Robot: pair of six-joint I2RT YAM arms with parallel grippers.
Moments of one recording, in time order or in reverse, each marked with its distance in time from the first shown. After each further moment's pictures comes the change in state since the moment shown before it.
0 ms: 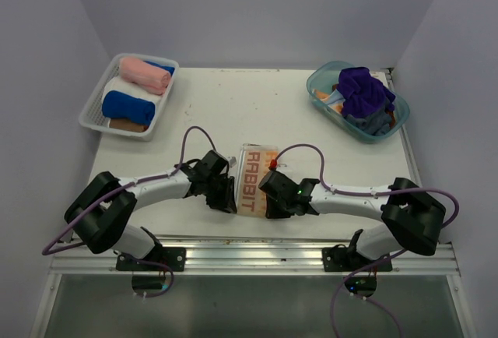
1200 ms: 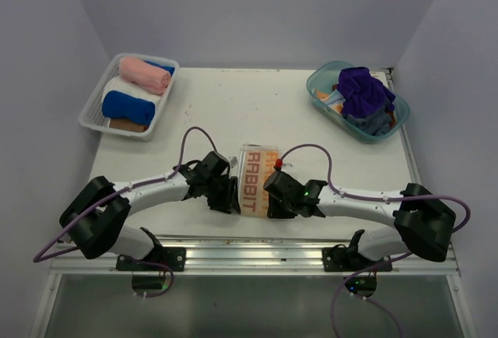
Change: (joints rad) left arm -0.031 -0.050 0.000 -0.012 -0.002 -0.042; right arm 0.000 -0.080 -0.028 -0.019 0.015 0.030
